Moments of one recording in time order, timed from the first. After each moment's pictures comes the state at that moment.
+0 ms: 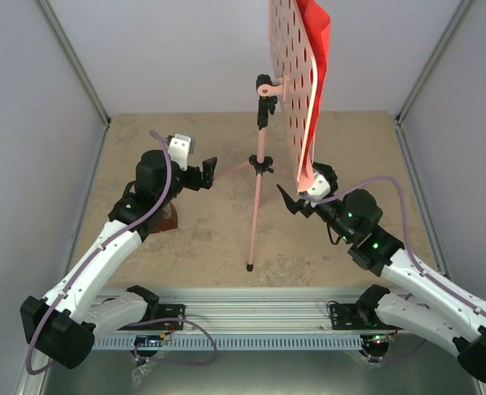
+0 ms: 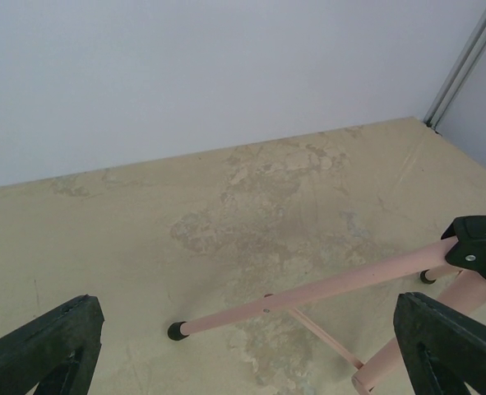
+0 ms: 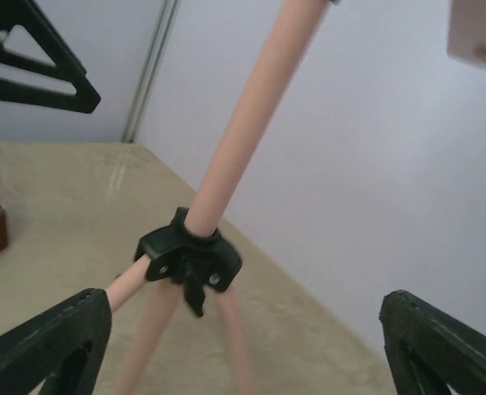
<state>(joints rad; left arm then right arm) -0.44 1.04 0.94 -0.20 -0.01 -0.10 0.74 0.91 0.69 0.22 0.06 -0.47</state>
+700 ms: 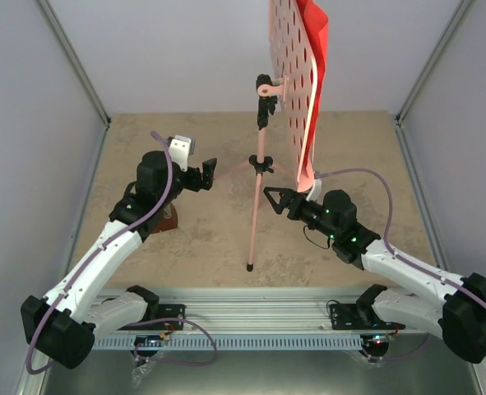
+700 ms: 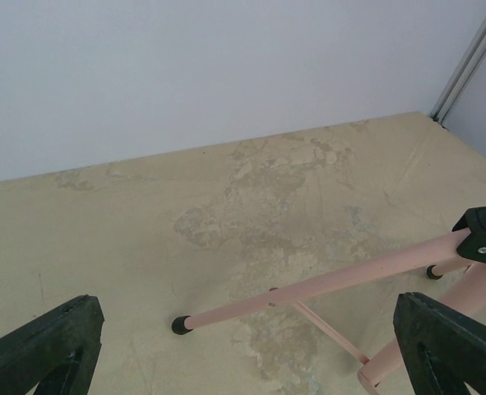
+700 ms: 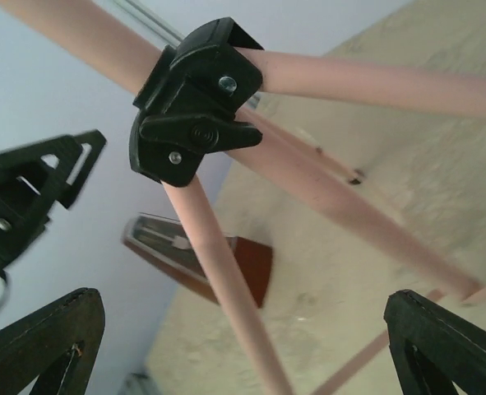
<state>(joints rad) -0.44 1.04 0.93 -0.19 -0.02 -0.10 0.70 1.04 0.52 0.35 -0.13 0.81</state>
